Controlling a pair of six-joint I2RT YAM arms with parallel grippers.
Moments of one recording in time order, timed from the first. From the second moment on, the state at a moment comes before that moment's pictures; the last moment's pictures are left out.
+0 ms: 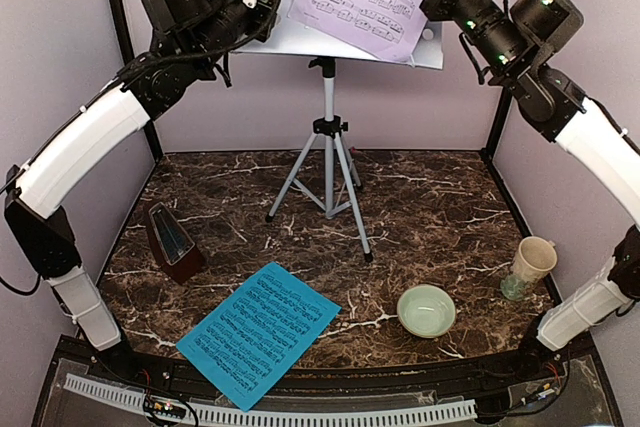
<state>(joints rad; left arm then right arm) -0.80 1.71 2.08 -0.06 -0.38 0.54 0.79 1.42 1.76 0.20 0.22 -0.12</state>
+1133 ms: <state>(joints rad) -0.79 1.62 1.82 0.27 -0.23 0.52 0.78 1.76 2.07 0.21 0.04 -0.28</state>
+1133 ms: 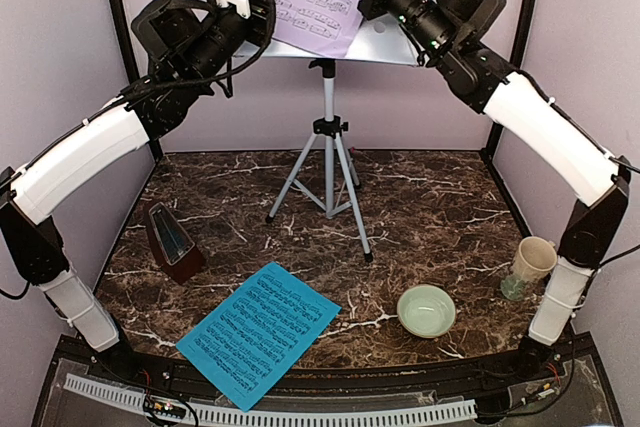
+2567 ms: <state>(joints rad) -0.79 1.60 1.78 0.28 -0.18 0.52 0.77 1.80 1.95 0.35 -0.12 -0.39</state>
